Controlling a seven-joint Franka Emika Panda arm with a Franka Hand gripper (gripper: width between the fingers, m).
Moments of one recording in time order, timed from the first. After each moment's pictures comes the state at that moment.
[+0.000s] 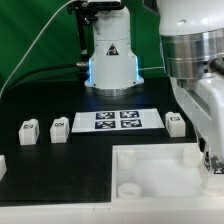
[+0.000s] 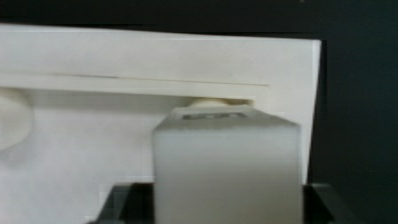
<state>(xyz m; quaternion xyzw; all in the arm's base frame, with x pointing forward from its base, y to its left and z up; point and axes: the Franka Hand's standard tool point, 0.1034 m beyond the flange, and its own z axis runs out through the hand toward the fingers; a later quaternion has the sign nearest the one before) 0.628 0.110 0.077 -0.69 0.72 0.05 0.05</state>
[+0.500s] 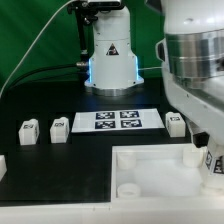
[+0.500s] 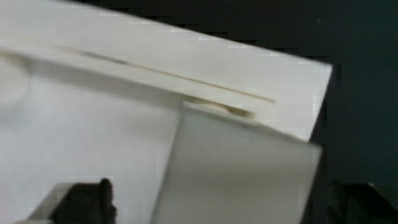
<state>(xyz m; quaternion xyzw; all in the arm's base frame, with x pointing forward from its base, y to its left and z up) 0.630 0.116 0.080 -0.83 0.55 0.03 0.05</state>
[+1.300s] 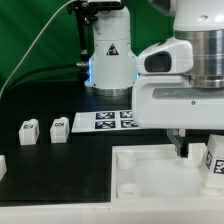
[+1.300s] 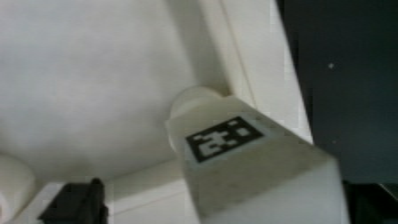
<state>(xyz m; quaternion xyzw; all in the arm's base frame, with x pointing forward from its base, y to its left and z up) 0.627 0.115 0.076 -0.99 0.15 0.00 0.04</state>
